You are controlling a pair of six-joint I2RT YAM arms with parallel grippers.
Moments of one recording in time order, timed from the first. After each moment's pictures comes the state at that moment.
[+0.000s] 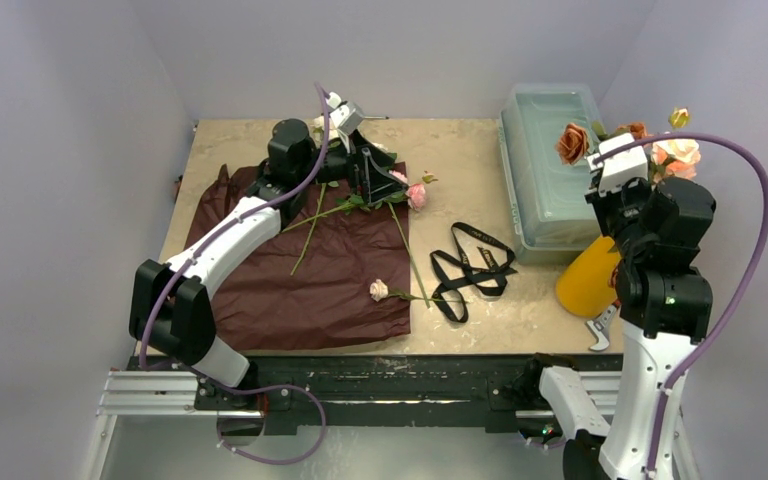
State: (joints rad) left arm -0.43 1.54 1.25 0.27 0.86 -0.31; right arm -0.16 0.86 1.47 -0.91 -0.05 -0.56
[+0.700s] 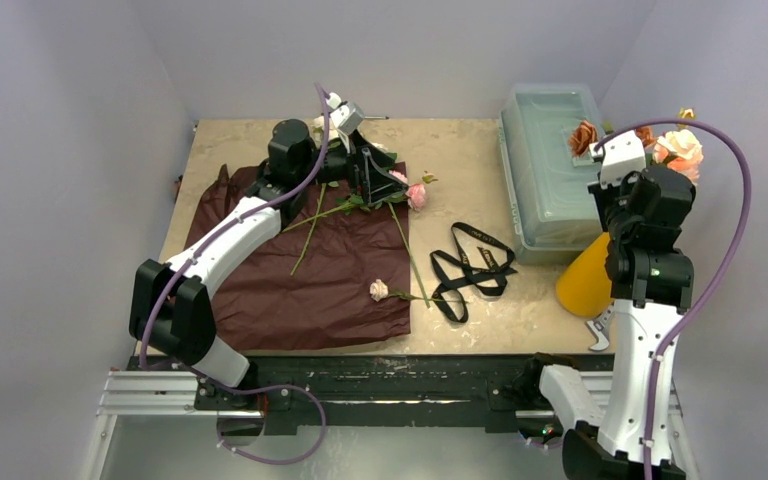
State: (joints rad) left arm -0.43 1.54 1.24 0.27 0.86 -0.32; right arm -0.18 0.90 1.35 -0.81 0.12 -0.52
